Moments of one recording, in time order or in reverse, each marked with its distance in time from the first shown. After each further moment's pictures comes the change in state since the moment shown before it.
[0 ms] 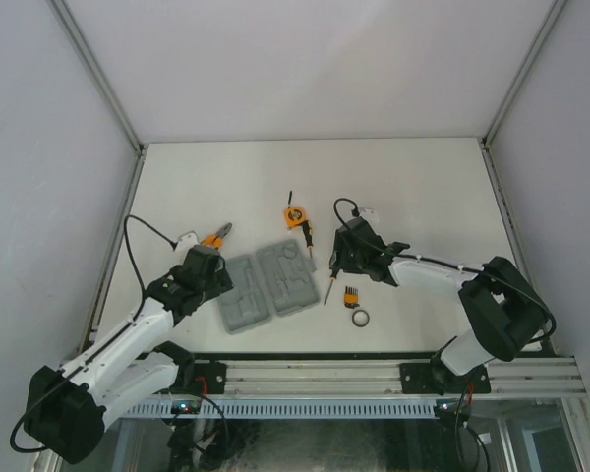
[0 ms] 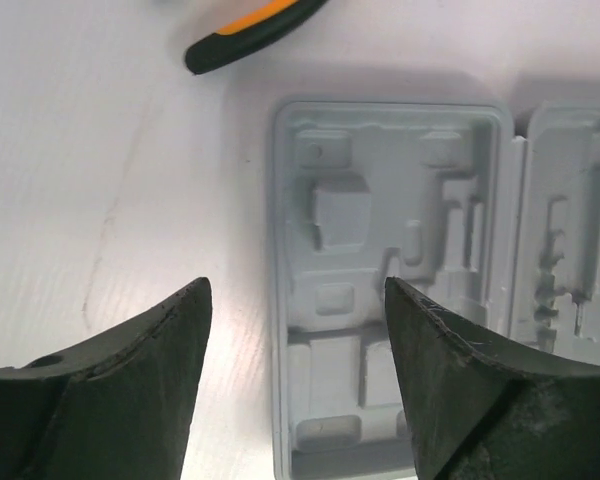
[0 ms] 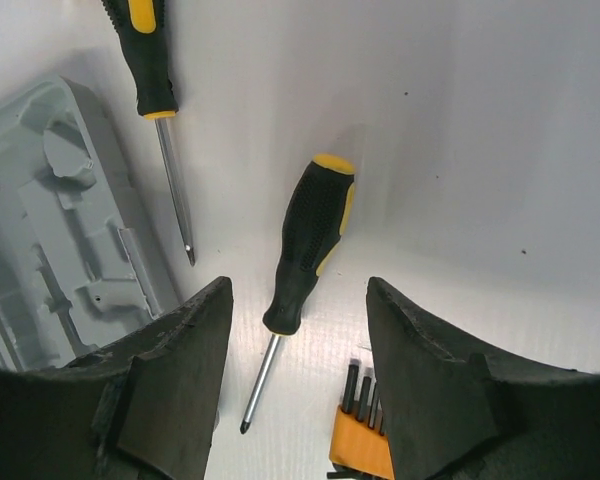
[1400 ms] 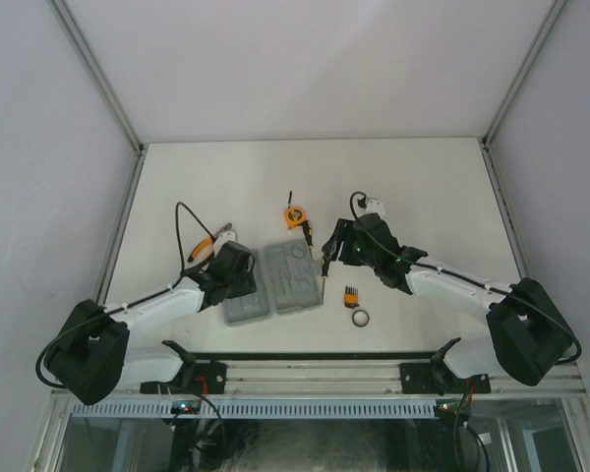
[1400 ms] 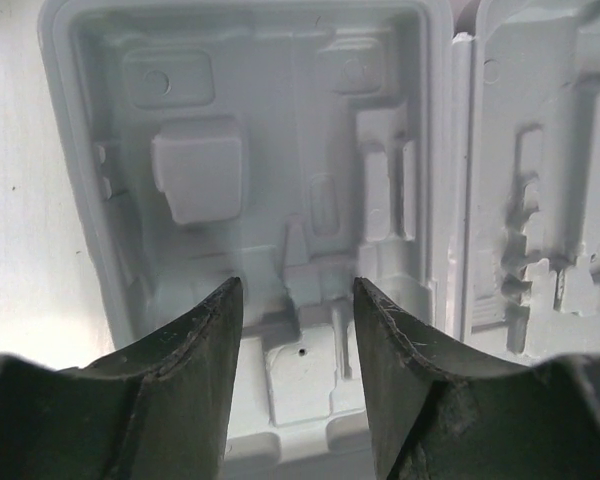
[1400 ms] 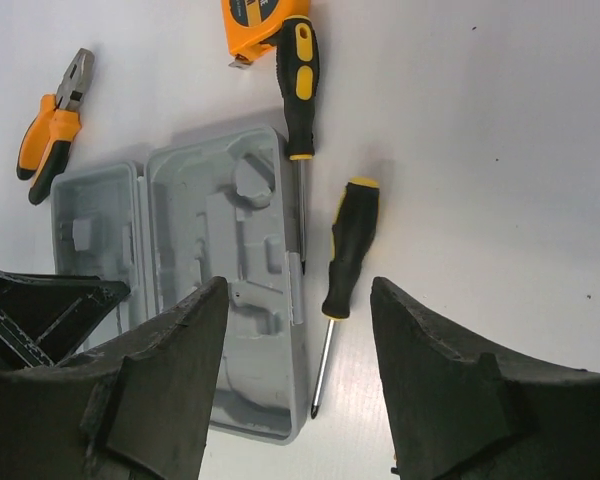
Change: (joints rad) left arm -0.126 0.347 0.015 0.288 0.116 0.029; right arm -0.014 -0.149 -0.051 0.150 -0.094 -0.007
